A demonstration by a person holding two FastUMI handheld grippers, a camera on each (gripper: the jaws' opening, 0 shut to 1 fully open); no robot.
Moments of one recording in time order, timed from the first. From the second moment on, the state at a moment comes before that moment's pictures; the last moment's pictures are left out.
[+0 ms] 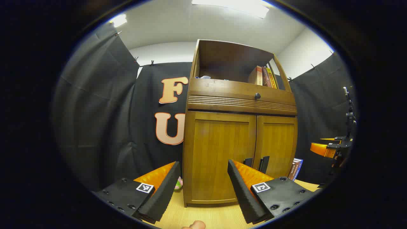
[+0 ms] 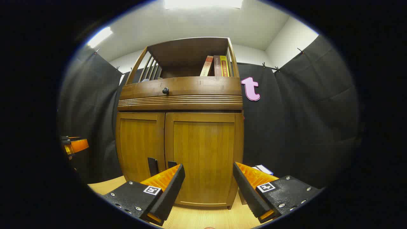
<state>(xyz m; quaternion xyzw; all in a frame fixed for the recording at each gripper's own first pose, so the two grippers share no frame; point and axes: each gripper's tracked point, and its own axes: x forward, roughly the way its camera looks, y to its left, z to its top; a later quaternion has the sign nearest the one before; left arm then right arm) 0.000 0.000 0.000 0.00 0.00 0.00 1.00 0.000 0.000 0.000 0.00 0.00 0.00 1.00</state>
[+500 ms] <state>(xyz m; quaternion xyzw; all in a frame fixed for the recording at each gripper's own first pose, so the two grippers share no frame) -0.004 -0.001 -0.002 0.00 0.00 0.00 1.00 -0.004 0.001 -0.005 0.00 0.01 0.00 1.00</state>
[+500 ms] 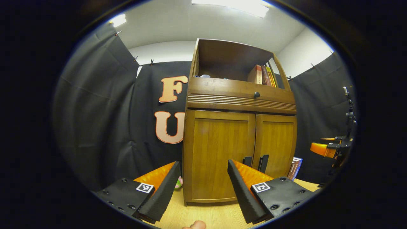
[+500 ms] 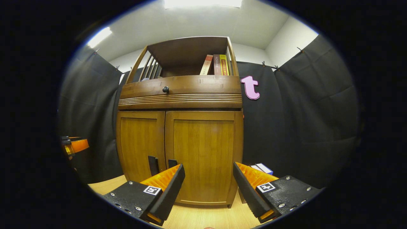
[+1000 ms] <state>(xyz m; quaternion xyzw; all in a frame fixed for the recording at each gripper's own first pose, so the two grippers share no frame) -0.009 -0.001 -0.003 0.01 0.00 0.00 1.00 0.009 0.009 -0.026 0.00 0.02 0.00 1.00</state>
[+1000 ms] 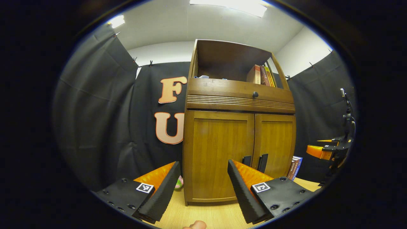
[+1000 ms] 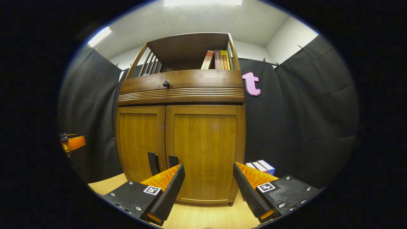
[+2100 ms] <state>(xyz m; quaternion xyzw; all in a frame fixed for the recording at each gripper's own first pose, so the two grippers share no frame) -0.006 0.024 -0.016 0.01 0.02 0.03 1.00 0.125 0.102 -0.118 0.00 0.09 0.05 0.99</state>
